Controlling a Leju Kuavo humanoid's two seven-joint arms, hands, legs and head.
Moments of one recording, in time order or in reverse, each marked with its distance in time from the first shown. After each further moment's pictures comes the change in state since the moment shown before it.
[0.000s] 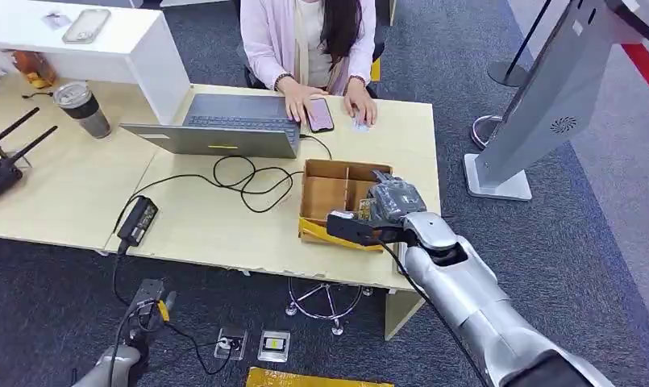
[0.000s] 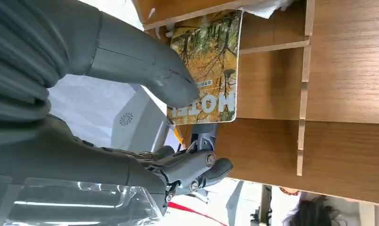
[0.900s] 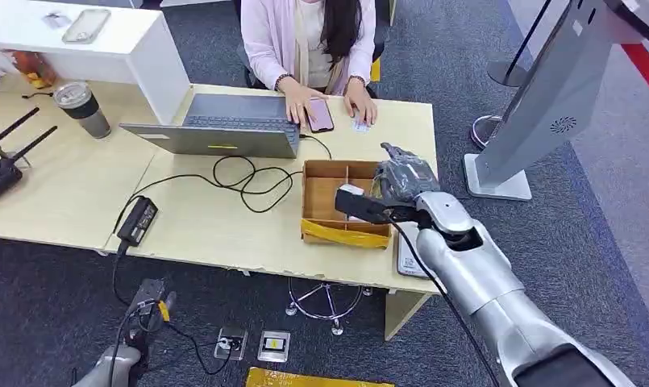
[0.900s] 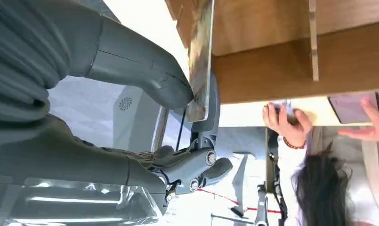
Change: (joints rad) left arm 0.000 0.000 0.001 0.000 -0.011 0.014 -0.003; right arm -0.036 -0.034 -0.050 -0.096 -0.016 -0.018 0.000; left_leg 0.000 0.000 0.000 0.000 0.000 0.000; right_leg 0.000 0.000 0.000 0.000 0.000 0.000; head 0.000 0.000
